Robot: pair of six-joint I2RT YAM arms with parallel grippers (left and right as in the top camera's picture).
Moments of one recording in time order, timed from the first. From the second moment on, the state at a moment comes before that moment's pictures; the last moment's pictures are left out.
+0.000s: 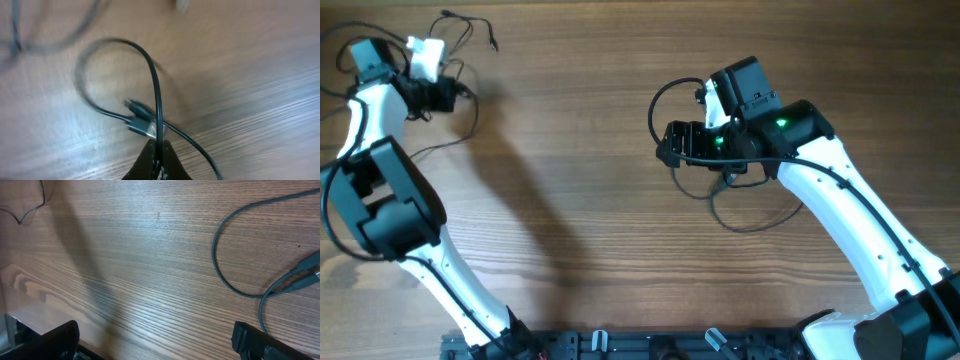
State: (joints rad) left arm 0.43 2.23 1.73 -0.55 0.46 0.52; right arm 0.45 1.56 1.36 -0.94 -0.35 0.48
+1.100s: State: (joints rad) left arm 0.54 2.13 1.73 -0.95 0.20 0.52; right arm 0.45 1.56 1.36 -0.95 -0.35 0.48
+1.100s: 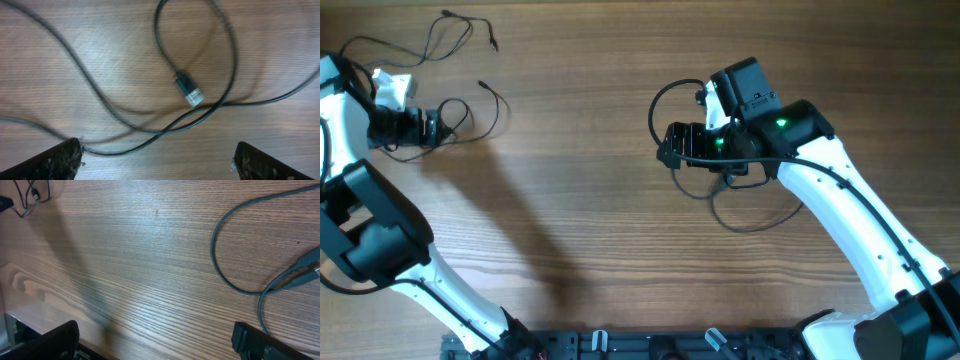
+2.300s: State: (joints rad) left arm 0.24 2.20 1.73 -0.82 0.13 0.52; right arm 0.45 1.56 1.36 -0.98 -0.35 0.48
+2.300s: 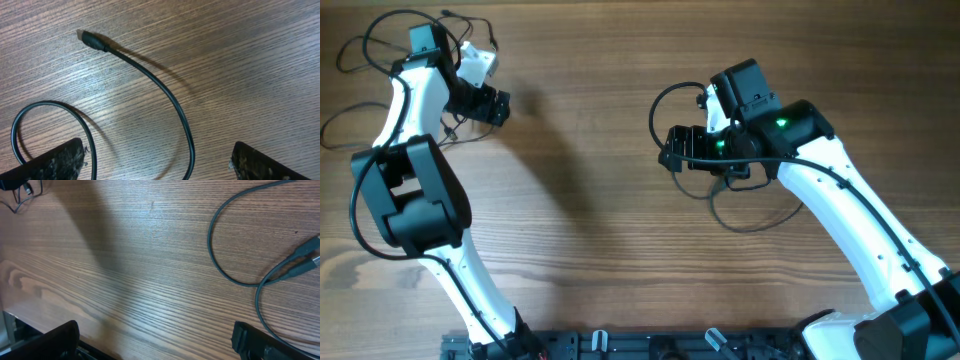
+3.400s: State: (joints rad) left arm 0.29 2.26 1.72 -0.77 -0.01 0.43; right arm 0.48 1.56 1.36 -0.96 -0.35 0.48
